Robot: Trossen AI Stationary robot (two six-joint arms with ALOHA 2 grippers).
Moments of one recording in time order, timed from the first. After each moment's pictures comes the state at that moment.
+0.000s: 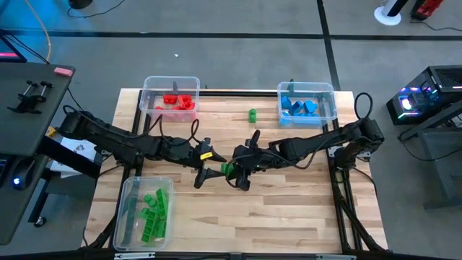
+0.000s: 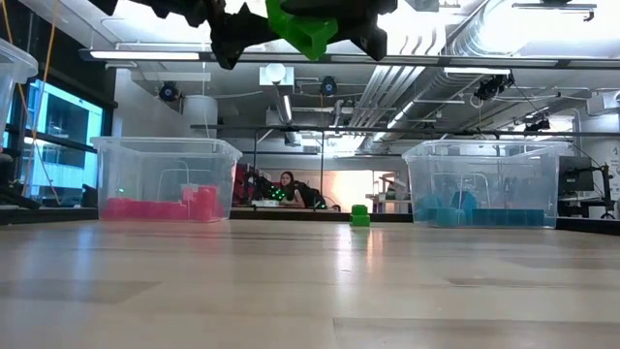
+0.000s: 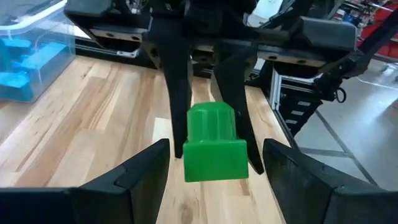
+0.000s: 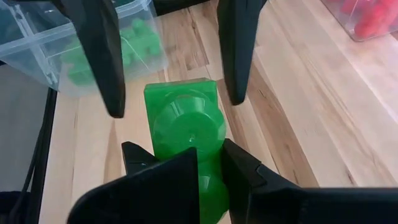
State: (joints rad) left arm -0.19 1.30 0.76 0.24 -0.04 -0.26; right arm 0.22 1.69 1.39 -0.42 0.19 0.42
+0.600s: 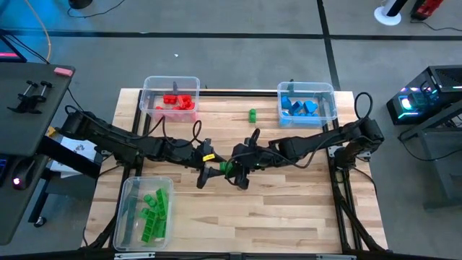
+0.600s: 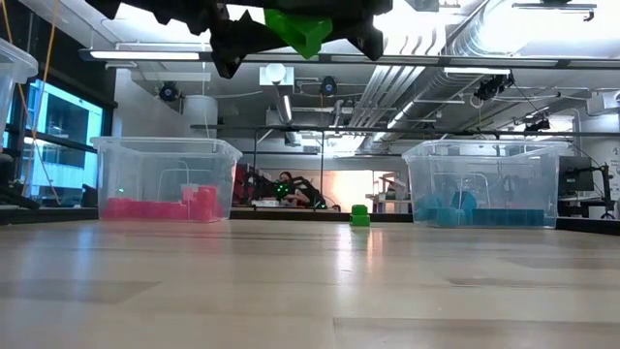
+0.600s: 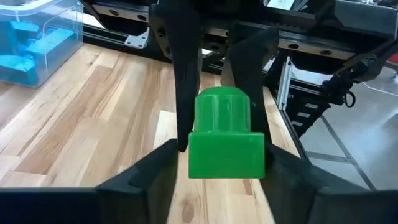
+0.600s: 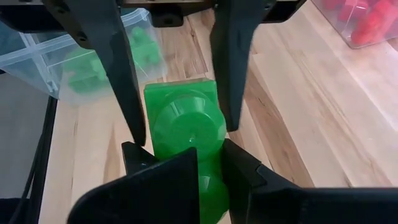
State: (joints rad) left arm -0.19 1.33 0.76 0.25 -0.07 -0.31; right arm 0.21 1.69 1.39 -0.40 0.19 0.41
